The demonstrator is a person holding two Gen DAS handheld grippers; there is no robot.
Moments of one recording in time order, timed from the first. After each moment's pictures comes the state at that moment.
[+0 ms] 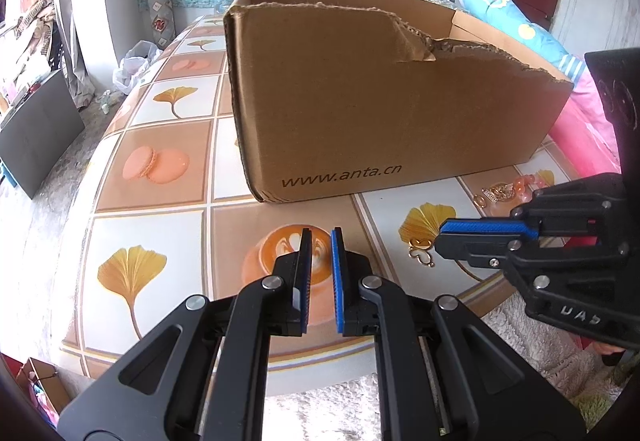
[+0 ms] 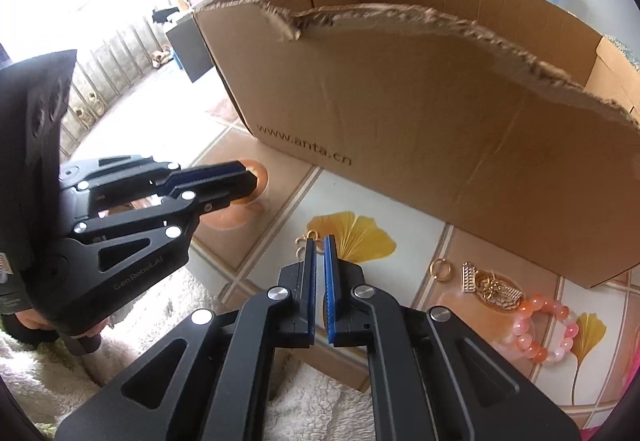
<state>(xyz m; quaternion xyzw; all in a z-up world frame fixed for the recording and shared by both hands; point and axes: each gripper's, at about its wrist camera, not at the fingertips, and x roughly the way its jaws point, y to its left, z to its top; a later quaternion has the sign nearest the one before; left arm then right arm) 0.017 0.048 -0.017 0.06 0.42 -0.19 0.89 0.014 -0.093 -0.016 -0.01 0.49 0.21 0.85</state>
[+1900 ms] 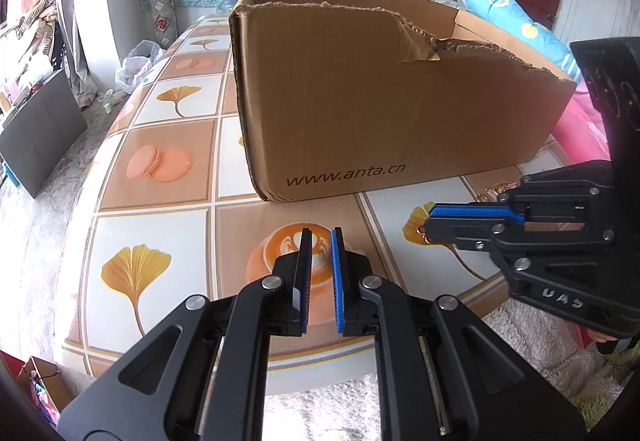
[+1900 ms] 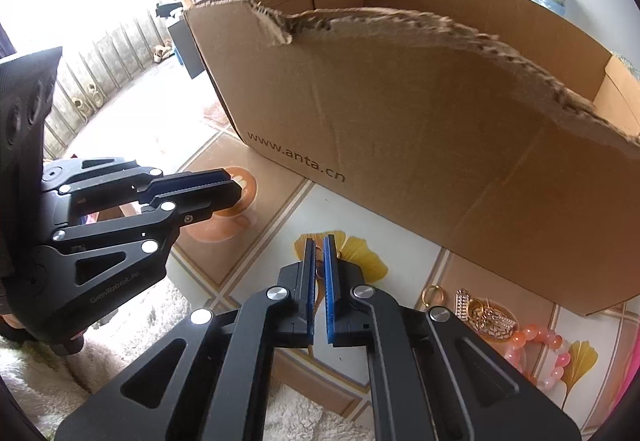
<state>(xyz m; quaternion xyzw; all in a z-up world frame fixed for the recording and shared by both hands) 0.015 0.050 -0.015 0.06 0.42 -0.19 0.89 0.022 -0.090 -0.022 -0.03 0.48 0.21 0.85</state>
